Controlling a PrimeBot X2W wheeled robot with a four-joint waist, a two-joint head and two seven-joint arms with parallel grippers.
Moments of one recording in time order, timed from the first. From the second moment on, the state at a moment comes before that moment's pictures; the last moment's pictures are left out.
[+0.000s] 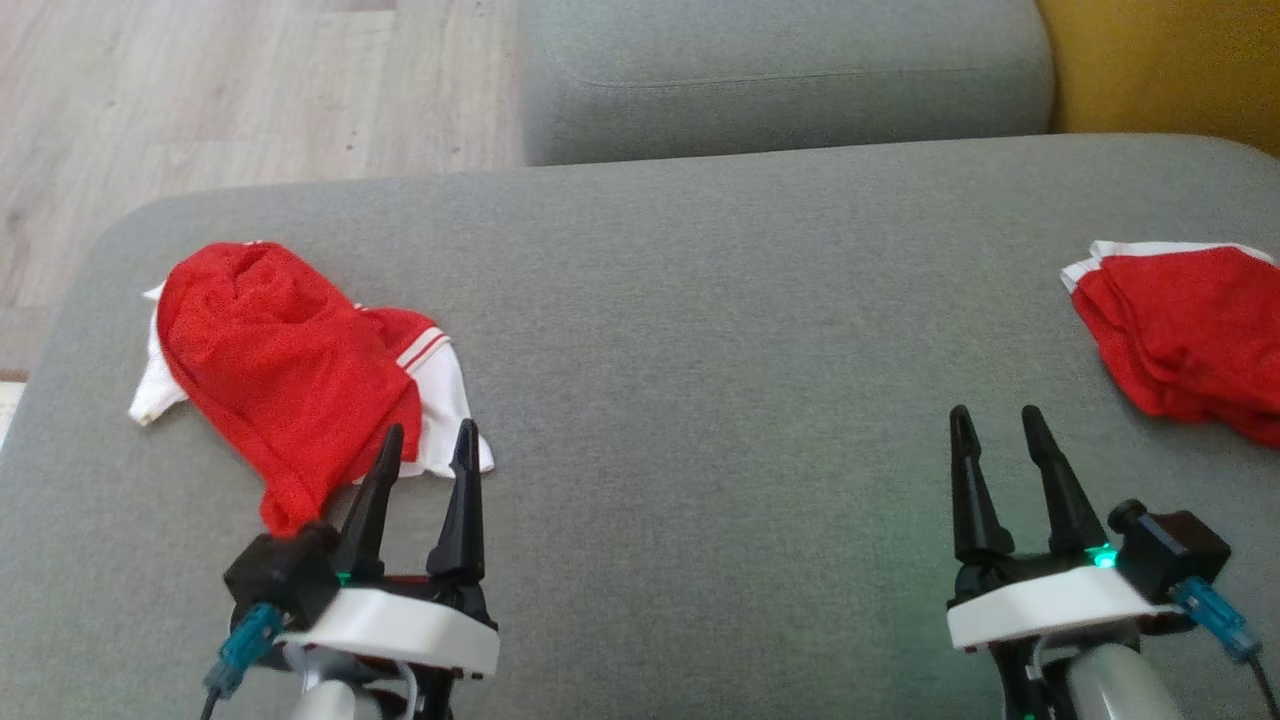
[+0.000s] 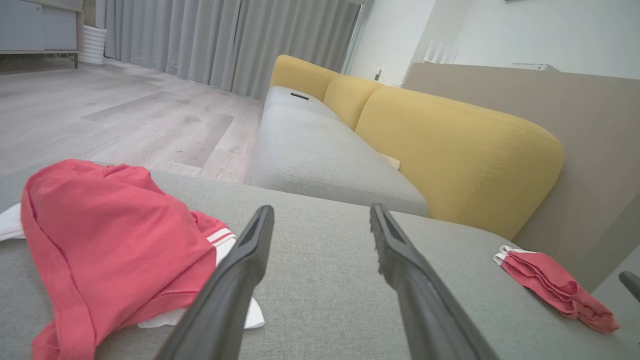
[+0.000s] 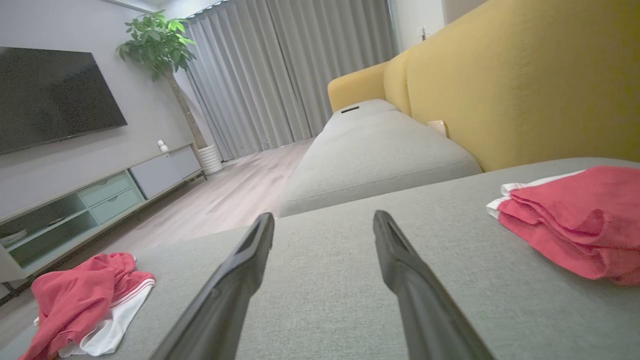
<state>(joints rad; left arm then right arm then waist) 0.04 0.05 -0.28 0.06 -0.37 0.04 -0.25 -0.01 -0.05 0.09 0.23 0.31 0.12 -0.25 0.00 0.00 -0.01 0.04</state>
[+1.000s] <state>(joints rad) 0.04 0.05 -0.14 0.08 -0.34 0.02 -0.25 -0.01 -0.05 0.28 0.26 0.38 0.12 -0.25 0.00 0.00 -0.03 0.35</state>
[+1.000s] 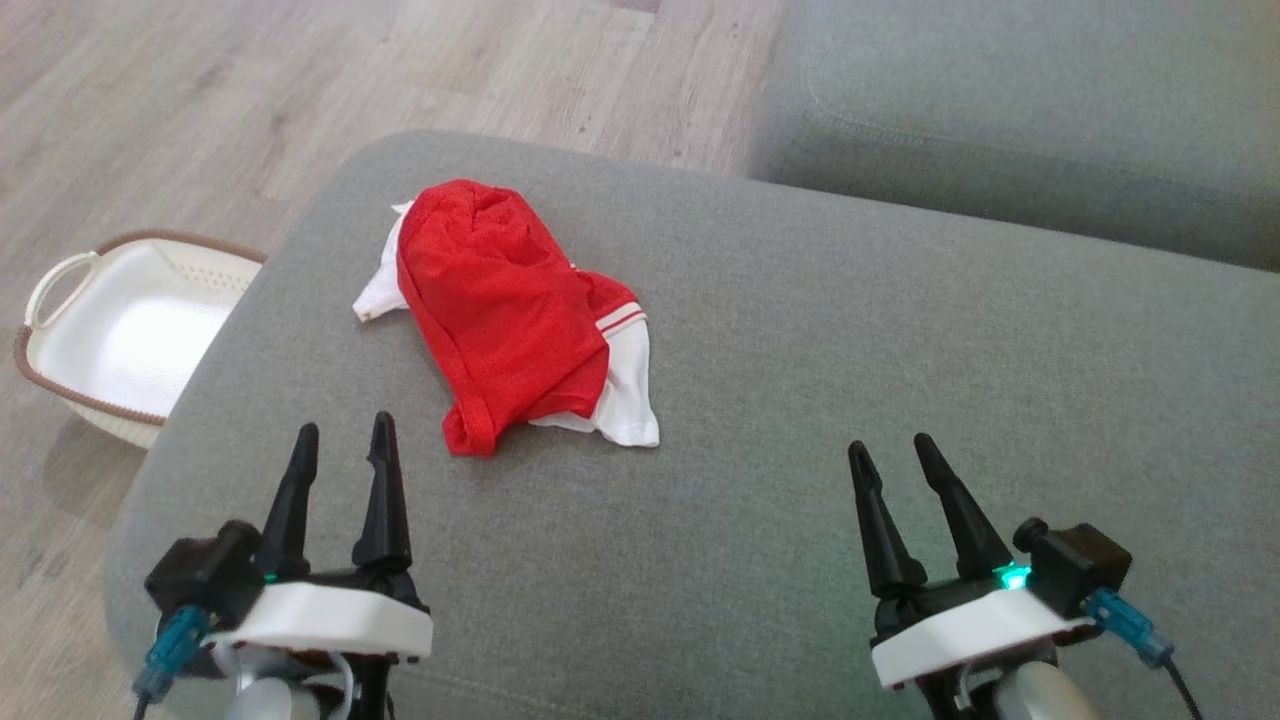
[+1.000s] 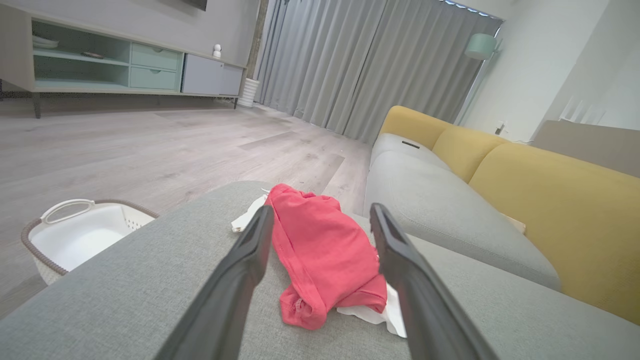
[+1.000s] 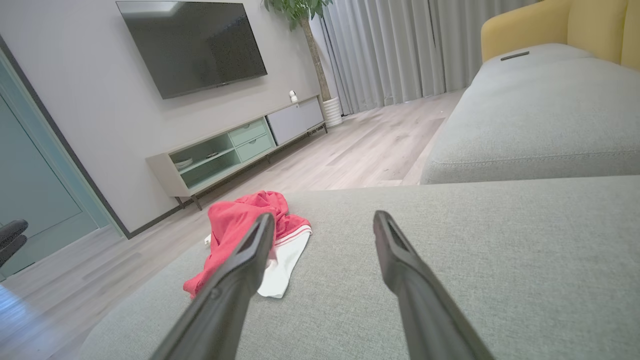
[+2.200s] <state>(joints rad) -0.72 0.24 -0.05 0.91 -0.40 -0.12 -0.02 -0.19 -0.05 0.03 0.12 0.20 0.12 -0.20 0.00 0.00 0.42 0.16</state>
